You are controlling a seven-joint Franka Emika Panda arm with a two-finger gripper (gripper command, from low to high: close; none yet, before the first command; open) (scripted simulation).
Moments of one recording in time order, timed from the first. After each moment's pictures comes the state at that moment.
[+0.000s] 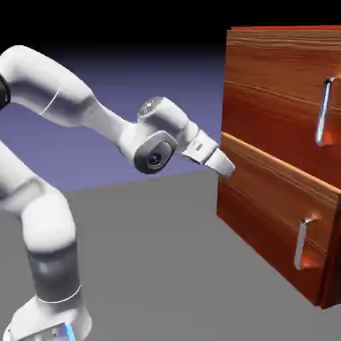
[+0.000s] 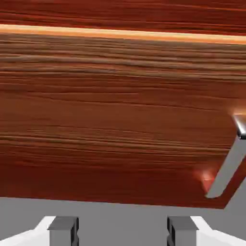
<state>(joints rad) 0.07 -0.58 -0.06 -2.77 -0.12 3.04 0.69</state>
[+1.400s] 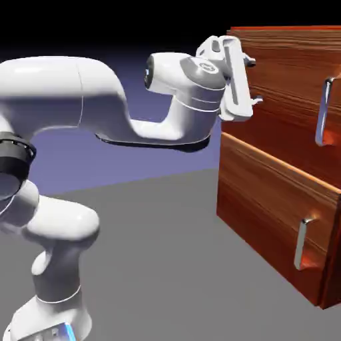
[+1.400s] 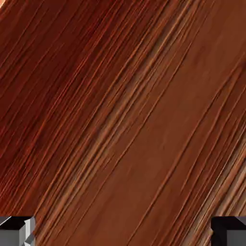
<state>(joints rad) 0.89 -0.78 -0.91 -2.20 -1.94 3.02 -0.10</state>
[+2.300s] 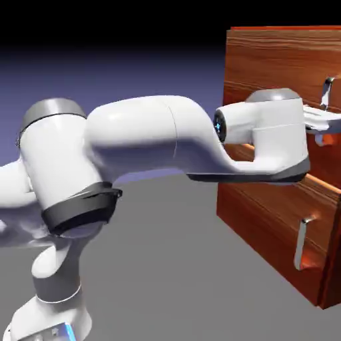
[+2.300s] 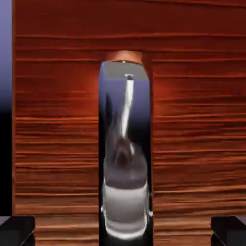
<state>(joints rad) 1.45 -0.84 -1.42 -1.80 -2.72 3.02 -0.46</state>
